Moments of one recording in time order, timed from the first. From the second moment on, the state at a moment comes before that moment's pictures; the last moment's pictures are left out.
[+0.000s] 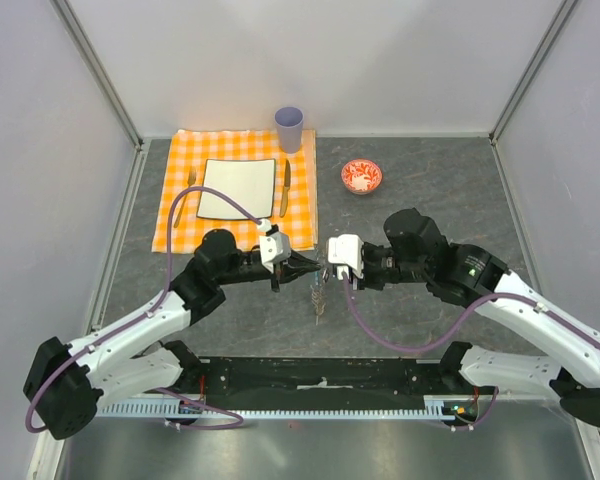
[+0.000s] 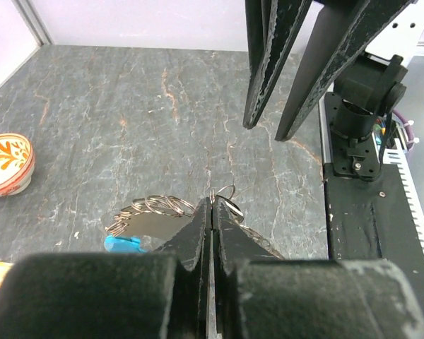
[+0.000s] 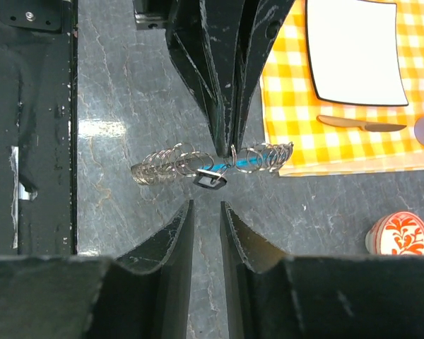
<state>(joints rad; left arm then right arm) -0.74 0.99 0.61 0.33 0.67 0.12 0.92 1.03 1.20 -0.74 -0.32 -0.57</state>
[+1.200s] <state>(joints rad) -0.74 0.91 0.53 0.50 0.58 0.04 0.91 0.99 0.95 -0.29 -0.28 -0.35</state>
